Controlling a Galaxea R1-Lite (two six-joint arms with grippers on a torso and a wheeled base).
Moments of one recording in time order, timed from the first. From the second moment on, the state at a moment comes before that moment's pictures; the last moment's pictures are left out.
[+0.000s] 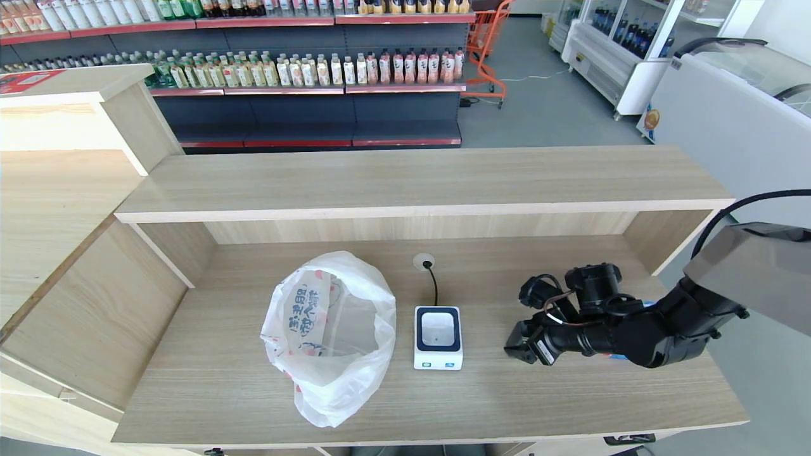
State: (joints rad) left arm 0.00 0.00 0.00 0.00 -0.02 0.00; right arm 0.22 2.23 -0.91 -0.60 0.24 -0.52
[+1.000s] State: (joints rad) left arm 0.00 0.00 0.00 0.00 -0.02 0.00; right arm 0.33 2.33 -1.06 -0.63 0.24 -0.48
